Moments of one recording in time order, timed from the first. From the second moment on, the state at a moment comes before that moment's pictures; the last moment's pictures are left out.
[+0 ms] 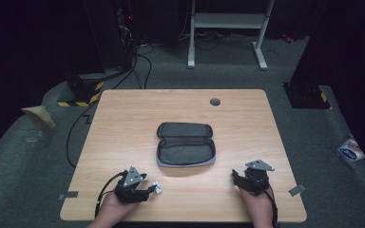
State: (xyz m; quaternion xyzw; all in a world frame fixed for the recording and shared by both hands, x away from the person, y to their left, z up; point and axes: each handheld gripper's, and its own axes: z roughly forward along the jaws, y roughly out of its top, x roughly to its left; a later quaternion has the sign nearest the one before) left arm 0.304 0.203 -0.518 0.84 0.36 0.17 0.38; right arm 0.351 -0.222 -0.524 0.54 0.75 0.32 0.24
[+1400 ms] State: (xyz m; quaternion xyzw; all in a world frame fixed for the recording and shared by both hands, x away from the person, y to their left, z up) left arm 0.308 0.191 -0.523 0.85 0.35 0.16 0.37; right arm 0.351 -0.222 -0.524 0.54 0.75 0.32 0.24
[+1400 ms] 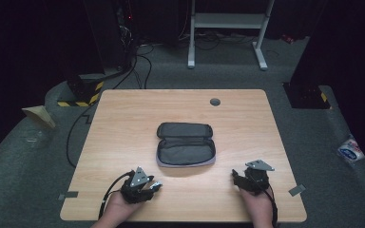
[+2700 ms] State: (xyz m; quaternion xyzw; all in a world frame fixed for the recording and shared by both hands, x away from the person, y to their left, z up) left arm 0.317 0.229 -0.510 0.79 0.41 0.22 0.40; right arm 0.351 -0.222 -0.524 0.54 0.75 0.32 0.24
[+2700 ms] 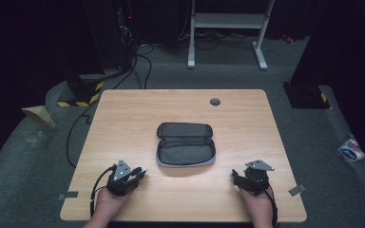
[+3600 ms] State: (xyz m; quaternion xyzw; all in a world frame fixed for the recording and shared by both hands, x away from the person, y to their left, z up) left arm 0.330 0.220 -0.486 0.77 0.42 0.21 0.43; right arm 0.351 -0.222 -0.524 0.54 0.75 0.32 0.23
